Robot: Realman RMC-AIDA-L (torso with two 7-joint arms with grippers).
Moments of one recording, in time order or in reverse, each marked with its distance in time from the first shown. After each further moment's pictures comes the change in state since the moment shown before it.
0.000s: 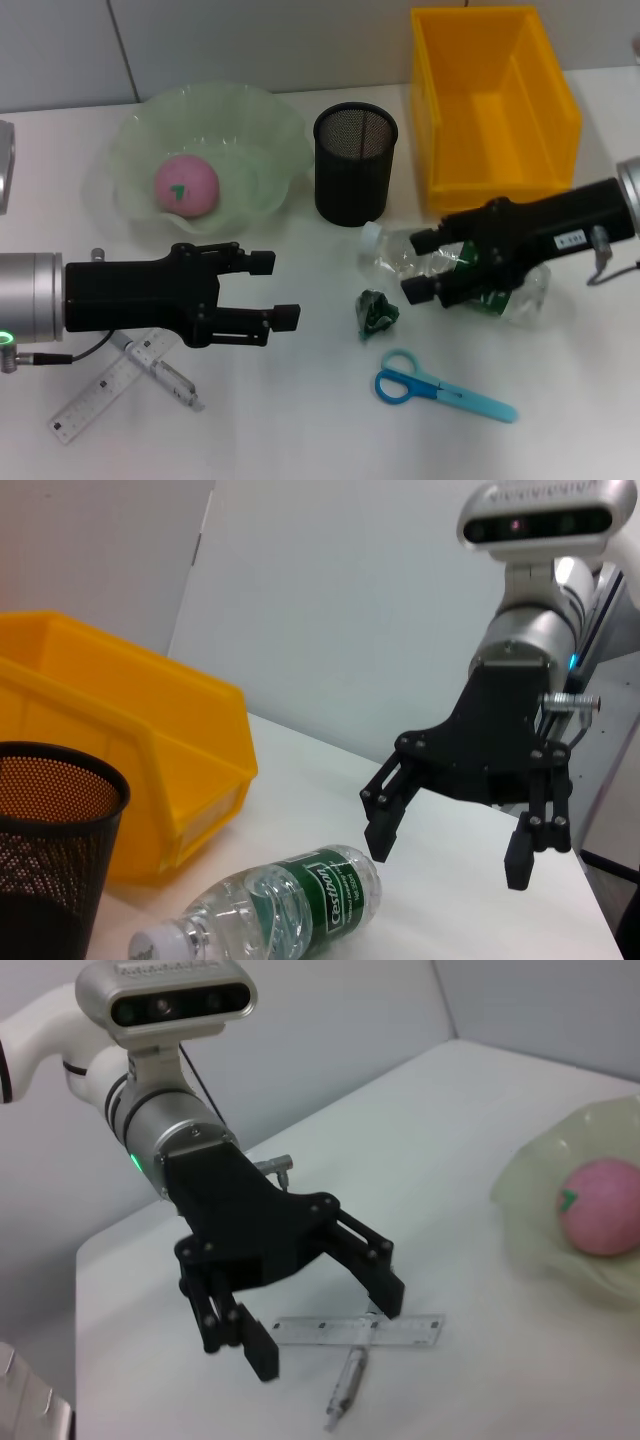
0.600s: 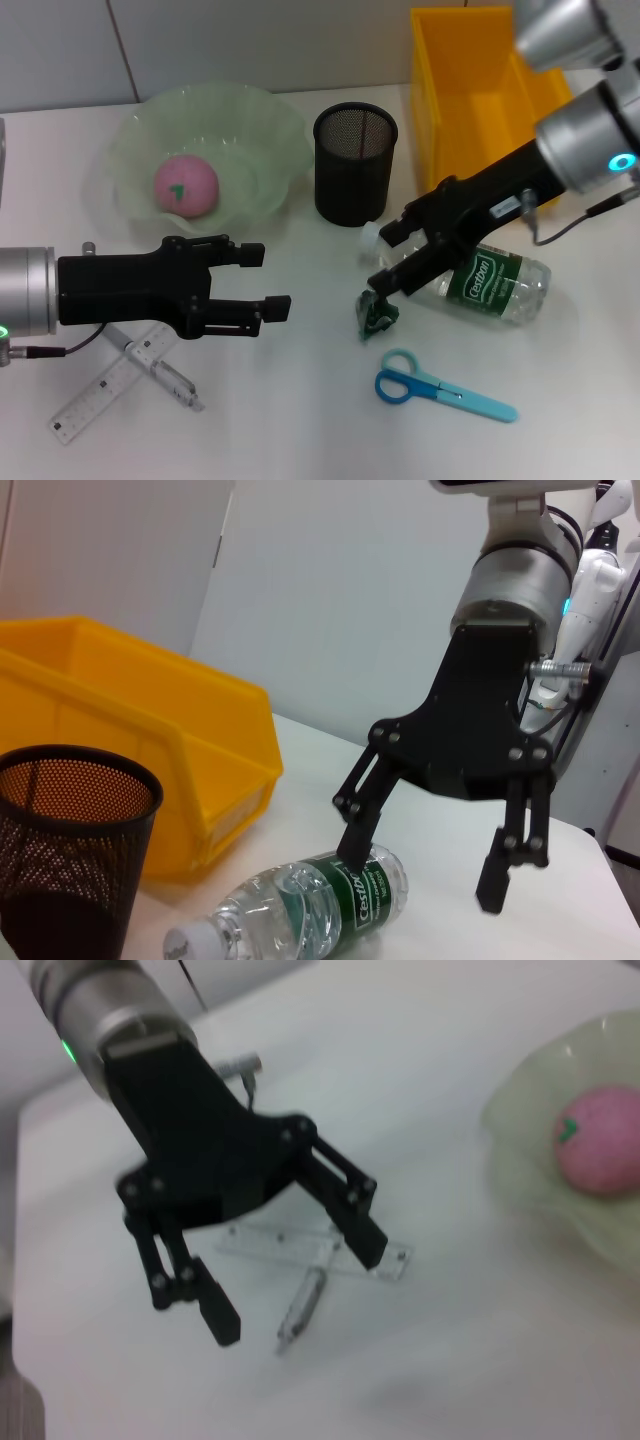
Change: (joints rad) left arm 0.000 0.010 -0.004 -0.001 0.000 -0.022 0.009; right arm 0.193 -0.007 -0.139 0.003 -0.175 0.069 0.144
